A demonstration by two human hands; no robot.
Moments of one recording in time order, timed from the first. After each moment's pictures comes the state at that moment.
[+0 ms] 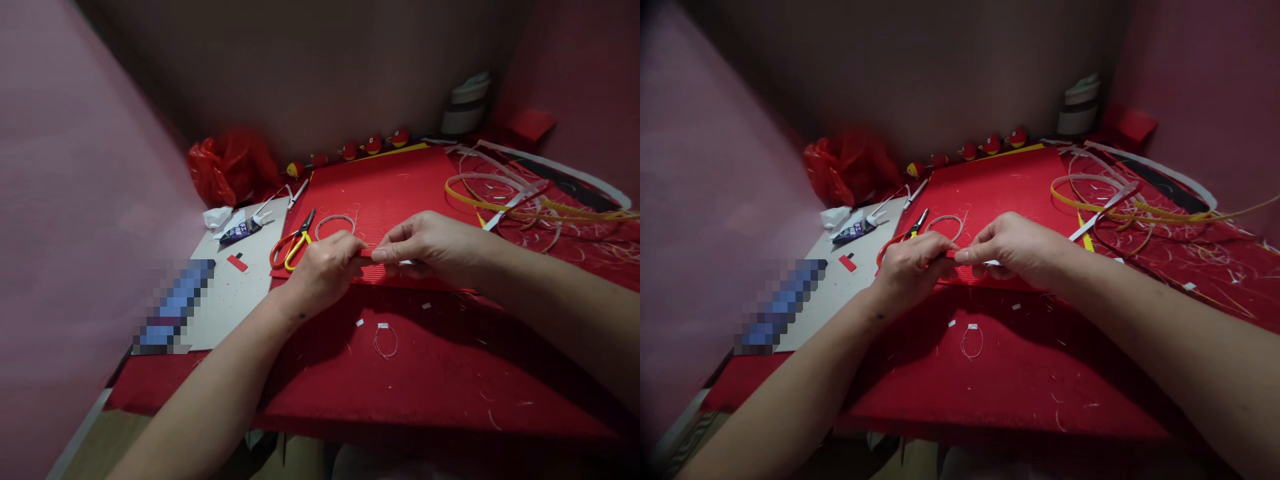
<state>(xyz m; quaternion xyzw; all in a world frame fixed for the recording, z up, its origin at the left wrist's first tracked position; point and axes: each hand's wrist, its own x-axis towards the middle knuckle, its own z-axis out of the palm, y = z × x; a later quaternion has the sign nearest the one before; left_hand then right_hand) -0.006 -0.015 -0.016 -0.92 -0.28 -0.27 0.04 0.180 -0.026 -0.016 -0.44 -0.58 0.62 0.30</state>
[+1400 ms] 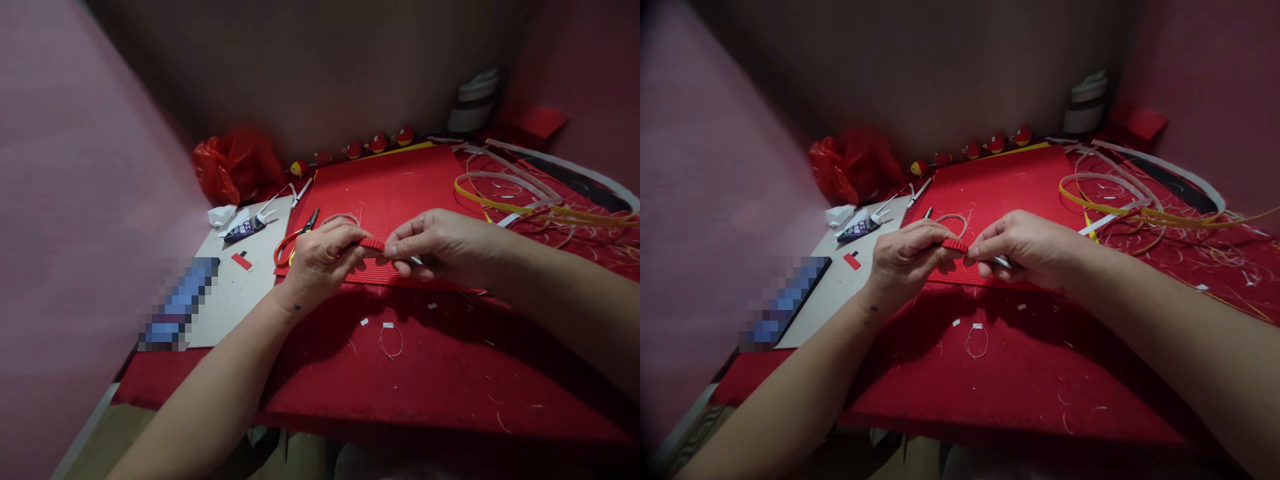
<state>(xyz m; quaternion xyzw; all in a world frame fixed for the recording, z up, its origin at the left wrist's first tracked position) -0.011 -0.012 -0.009 -0.89 -0.27 -0.36 -0.11 0.180 -0.028 -0.008 -0.44 -0.52 0.67 0.29</state>
